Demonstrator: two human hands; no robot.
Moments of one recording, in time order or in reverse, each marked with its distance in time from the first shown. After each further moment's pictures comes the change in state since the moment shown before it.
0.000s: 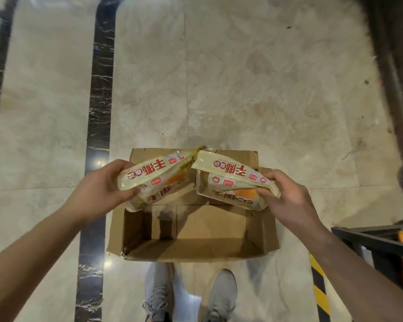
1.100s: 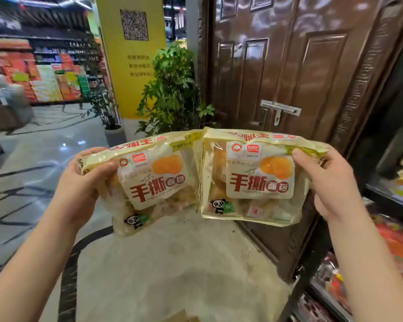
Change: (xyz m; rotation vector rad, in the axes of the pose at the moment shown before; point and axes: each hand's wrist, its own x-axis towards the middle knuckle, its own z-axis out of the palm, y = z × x) left_hand -0.359 0.551 -0.380 -0.914 0.137 0.825; right_hand -0.442 -0.332 -0.568 0.811 0.970 -0.478
